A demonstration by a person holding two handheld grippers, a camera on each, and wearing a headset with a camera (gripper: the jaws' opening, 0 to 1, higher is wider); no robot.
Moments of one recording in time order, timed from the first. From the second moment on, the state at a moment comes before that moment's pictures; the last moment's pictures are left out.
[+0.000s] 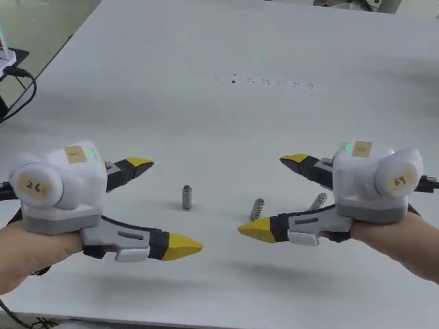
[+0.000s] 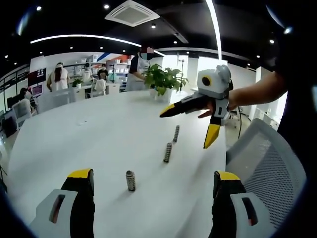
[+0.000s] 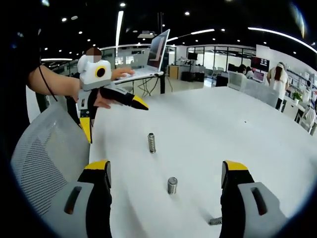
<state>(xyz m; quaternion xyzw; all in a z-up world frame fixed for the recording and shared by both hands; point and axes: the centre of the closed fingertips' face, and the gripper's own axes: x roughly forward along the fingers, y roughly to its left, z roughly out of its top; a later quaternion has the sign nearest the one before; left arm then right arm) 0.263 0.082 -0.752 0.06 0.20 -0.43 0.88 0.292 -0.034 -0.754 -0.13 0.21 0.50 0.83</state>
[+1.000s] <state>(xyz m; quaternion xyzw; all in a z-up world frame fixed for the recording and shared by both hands) 0.237 0.094 -0.736 0.05 0.21 -0.38 0.90 0.256 -0.162 -0.747 -0.06 0.25 0.41 0.88</state>
